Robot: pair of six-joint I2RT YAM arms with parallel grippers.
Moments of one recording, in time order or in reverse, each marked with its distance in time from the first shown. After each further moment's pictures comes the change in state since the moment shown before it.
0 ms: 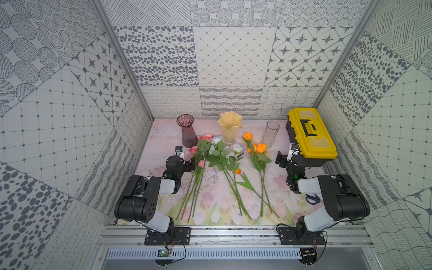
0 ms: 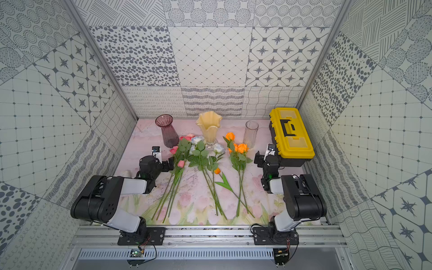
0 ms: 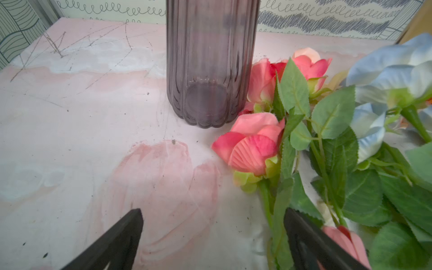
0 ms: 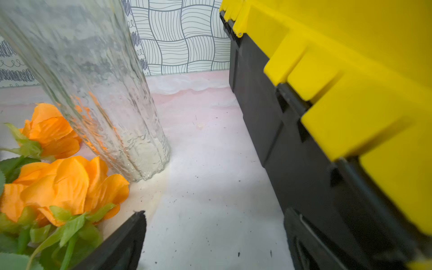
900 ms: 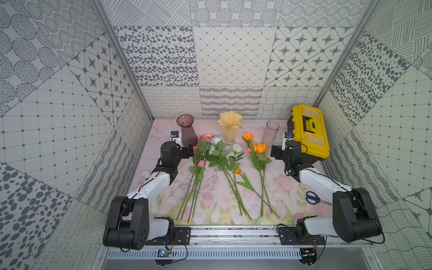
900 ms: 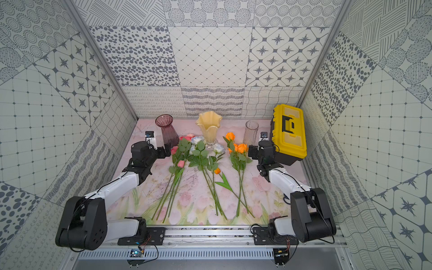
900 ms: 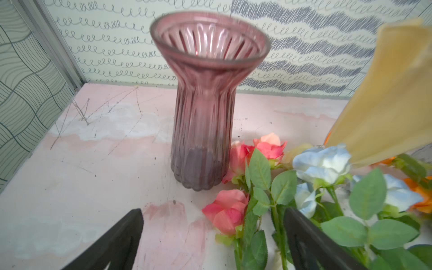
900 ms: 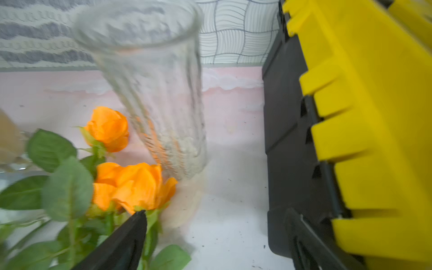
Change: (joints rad) left arm 0.000 -0.296 0.285 -0.494 0.024 -0.043; right arm 0.186 -0.233 0.365 -0.794 0.038 0.041
